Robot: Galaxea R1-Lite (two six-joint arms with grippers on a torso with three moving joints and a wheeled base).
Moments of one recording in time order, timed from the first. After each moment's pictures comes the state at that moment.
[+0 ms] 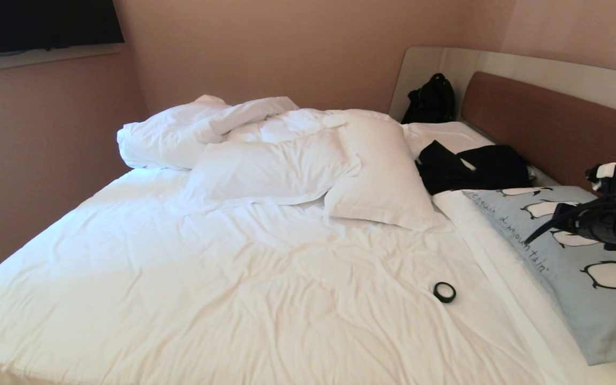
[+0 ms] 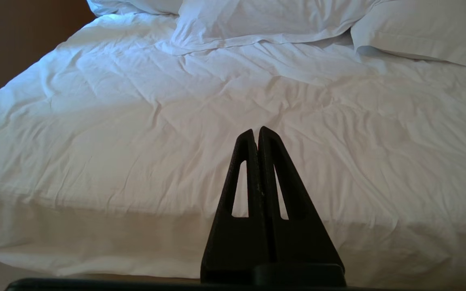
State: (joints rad) left arm 0.00 0.00 0.00 0.00 0.00 -0.01; right arm -0.32 2.04 -1.21 -0.37 -0.11 0.16
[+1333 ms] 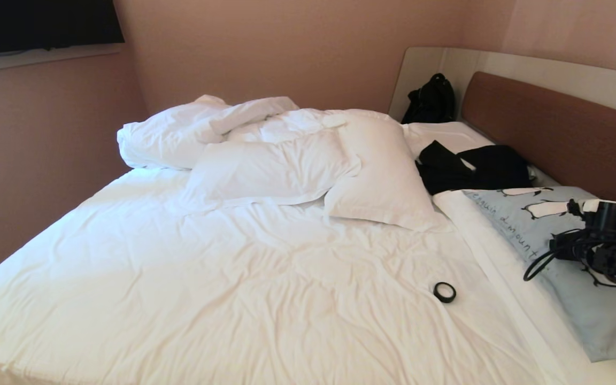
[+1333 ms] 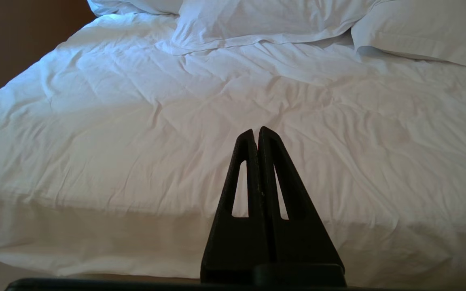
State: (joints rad) left arm 0.00 0.00 0.00 0.00 0.00 -0.01; right arm -0.37 2.25 -1.15 -0.69 -0.30 -0.16
